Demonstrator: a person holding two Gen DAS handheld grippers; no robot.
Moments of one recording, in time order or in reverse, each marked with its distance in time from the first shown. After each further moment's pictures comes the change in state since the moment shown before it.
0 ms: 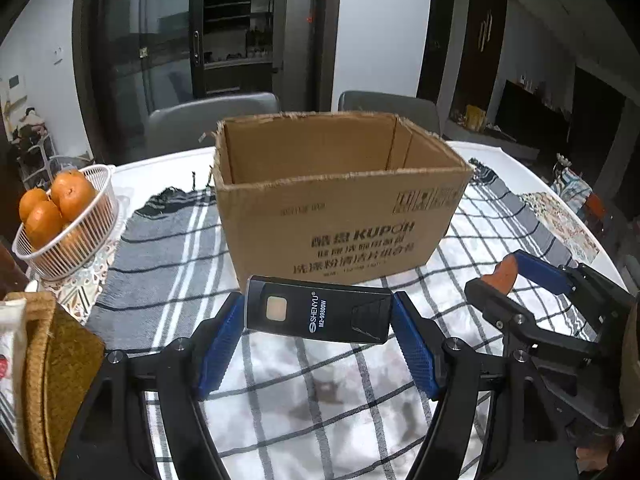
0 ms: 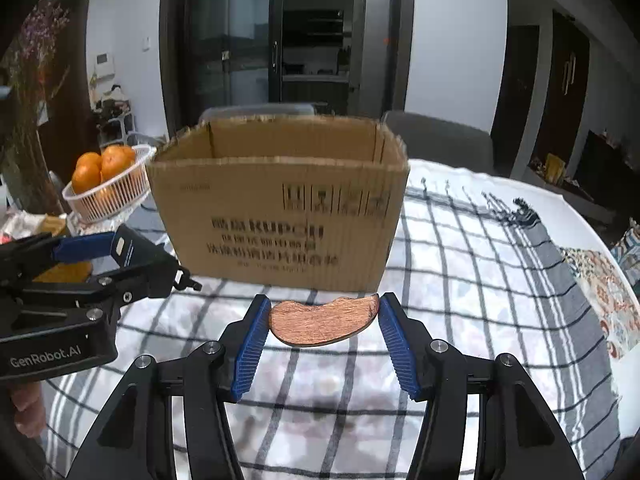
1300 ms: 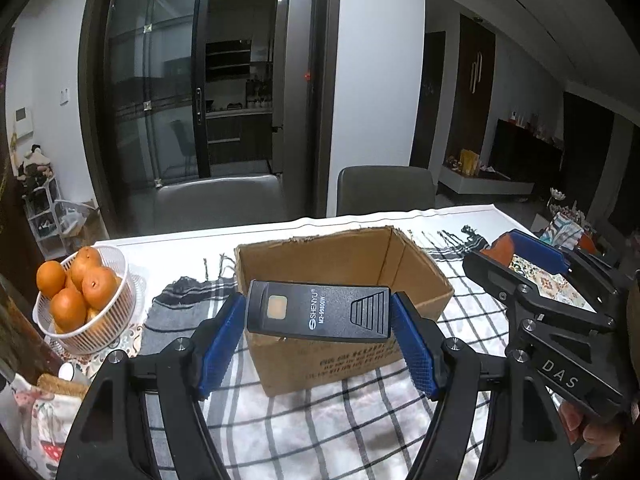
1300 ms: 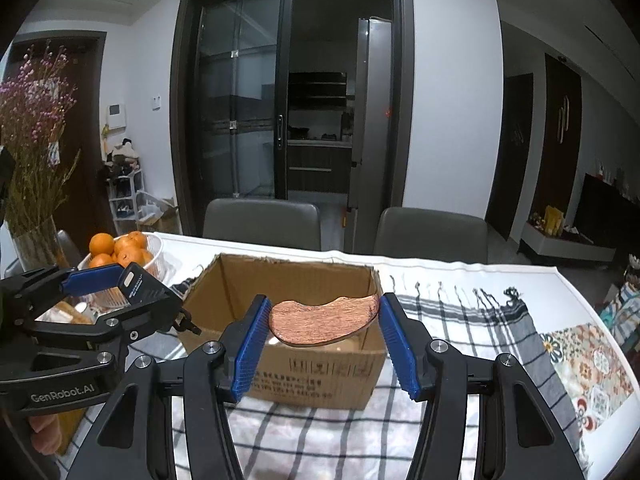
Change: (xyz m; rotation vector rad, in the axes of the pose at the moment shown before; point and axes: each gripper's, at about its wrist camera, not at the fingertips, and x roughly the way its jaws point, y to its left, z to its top) left arm -0.047 0.010 0.086 0.013 -0.174 -0.009; right arm -0.045 0.006 0.103 -0.013 -0.229 0.012
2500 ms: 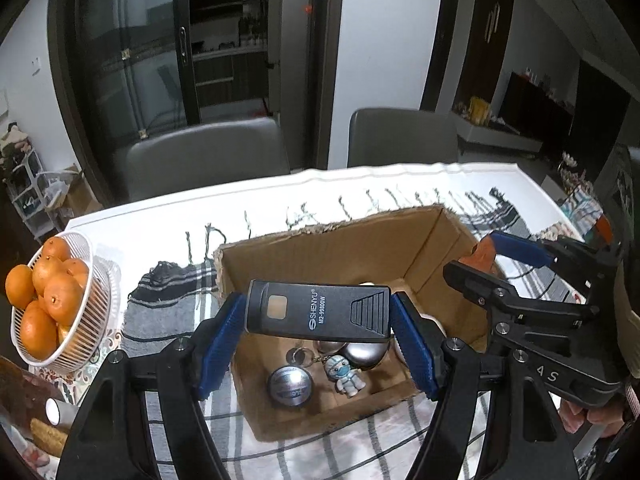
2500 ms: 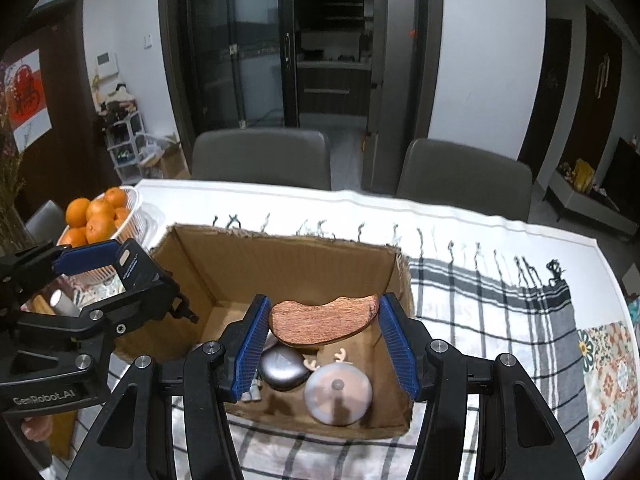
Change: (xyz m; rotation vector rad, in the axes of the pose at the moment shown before) left arm 0.121 0.018 0.036 0.012 0.271 -0.004; right arm 0.140 -0.018 0.021 0.000 0.331 0.080
